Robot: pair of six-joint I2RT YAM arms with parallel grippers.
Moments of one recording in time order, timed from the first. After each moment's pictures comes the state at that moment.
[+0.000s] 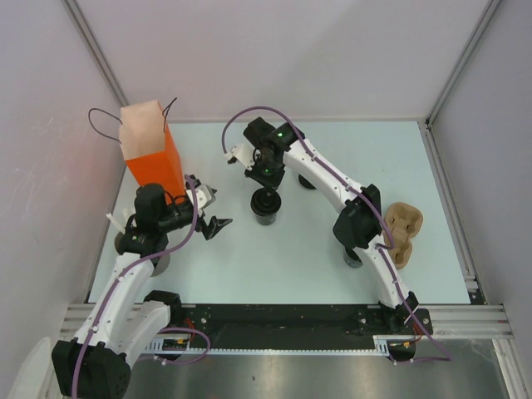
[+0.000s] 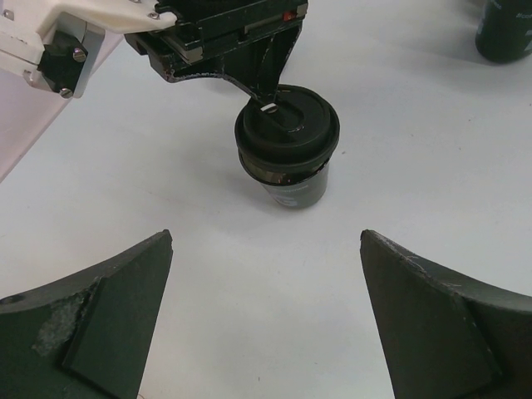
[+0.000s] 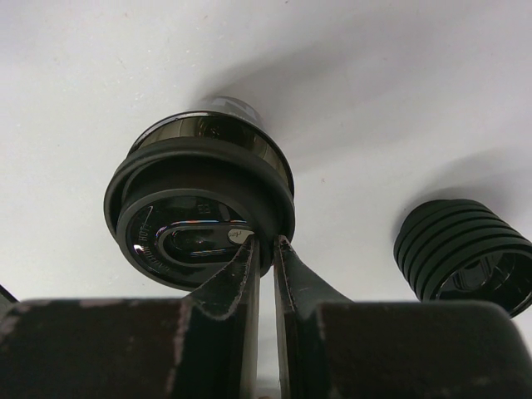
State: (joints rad) left arm -0.14 0.82 0.64 -0.20 0.81 0.52; right arm 0.76 2.34 2.46 -1.33 -0.13 -0.46
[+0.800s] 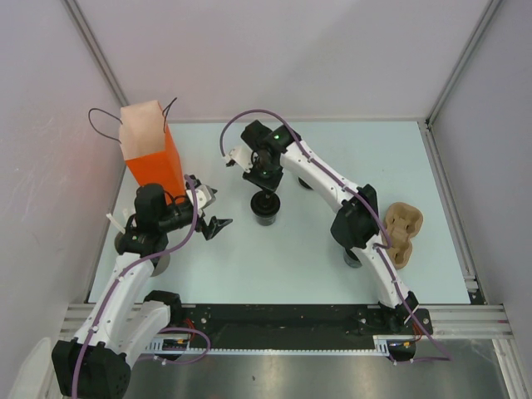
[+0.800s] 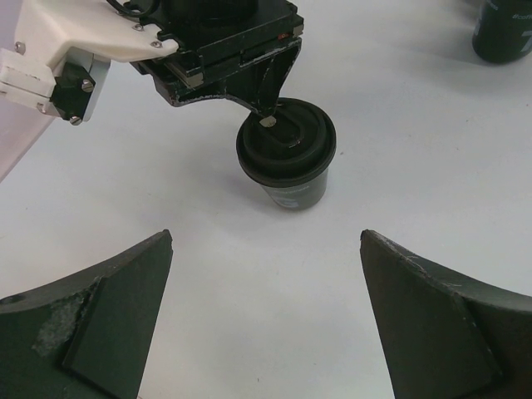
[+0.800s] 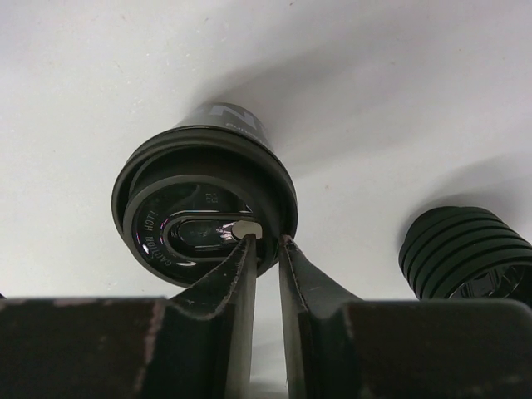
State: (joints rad) left arm -0.13 0.82 0.64 -0.20 0.81 0.52; right arm 0.77 2.36 2.47 -1.33 -0.12 -0.46
